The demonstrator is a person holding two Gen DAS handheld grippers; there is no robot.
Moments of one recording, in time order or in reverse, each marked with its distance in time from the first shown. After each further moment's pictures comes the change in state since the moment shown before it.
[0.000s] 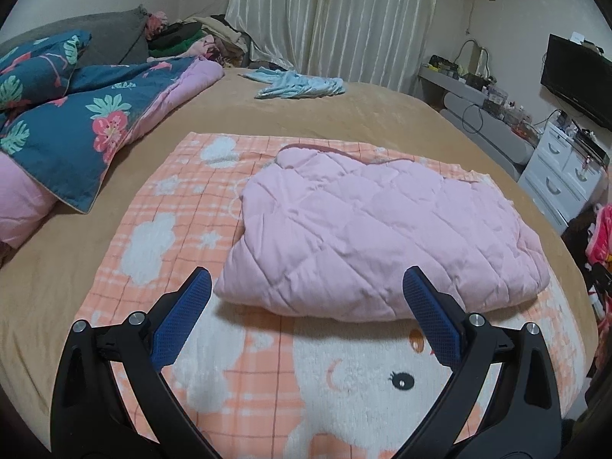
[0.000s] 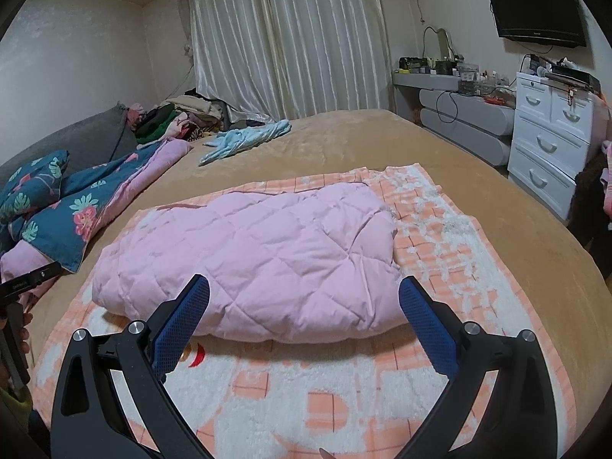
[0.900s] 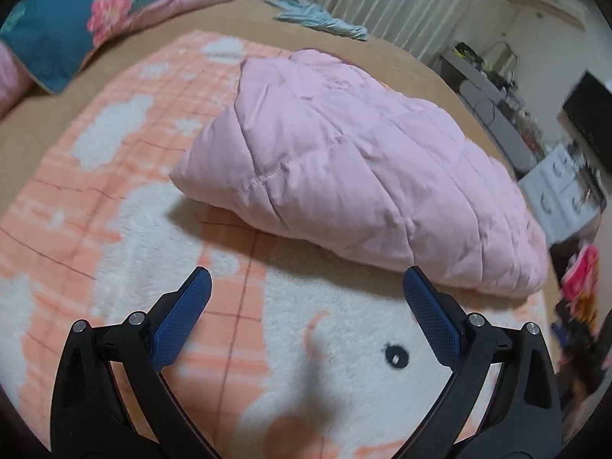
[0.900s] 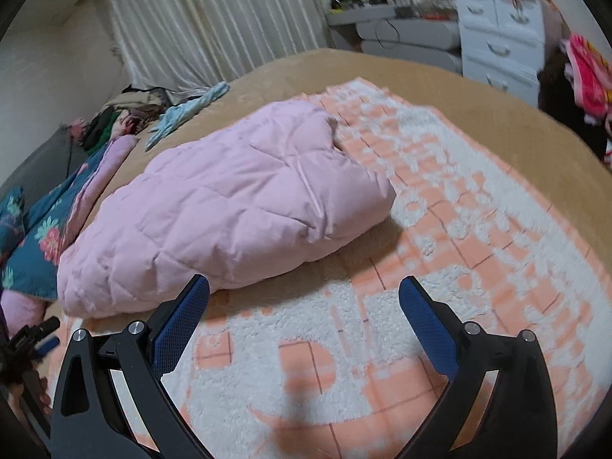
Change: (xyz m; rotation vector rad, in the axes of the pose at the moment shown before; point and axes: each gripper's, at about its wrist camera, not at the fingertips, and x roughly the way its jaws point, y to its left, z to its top) left arm 0.074 0.020 -0.055 -0.252 0.212 -0.098; right arm 0.064 -0.050 -0.064 0.306 0.186 -0.109
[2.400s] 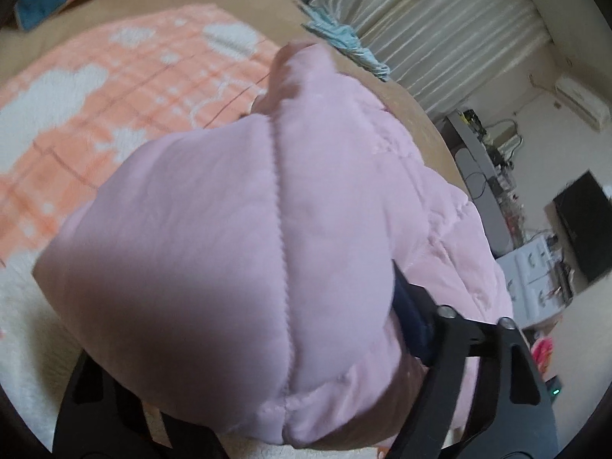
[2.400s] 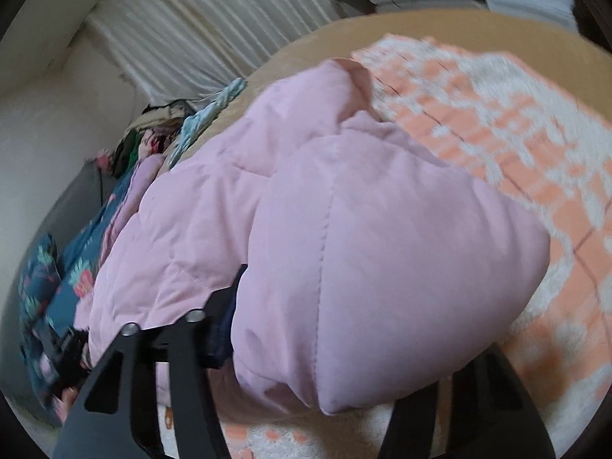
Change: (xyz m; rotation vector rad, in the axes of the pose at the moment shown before) left arm 0.082 0.007 0.067 -0.240 -0.091 -0.138; right arm 0.113 0.005 0.054 0.072 0.042 0.227
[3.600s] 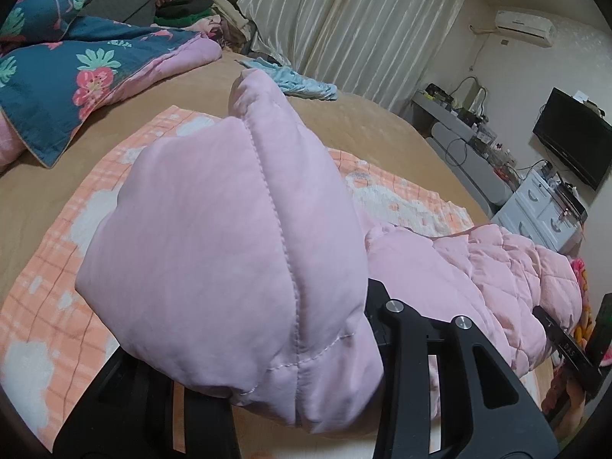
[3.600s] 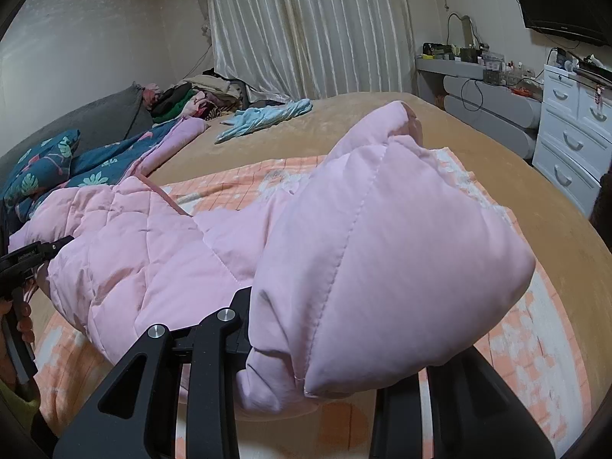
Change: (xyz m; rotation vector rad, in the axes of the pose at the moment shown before) left arm -0.129 -0.054 -0.032 0.328 -0.109 0.046; right arm -0.125 0.084 -0.023 -0.439 -0.099 -0.057
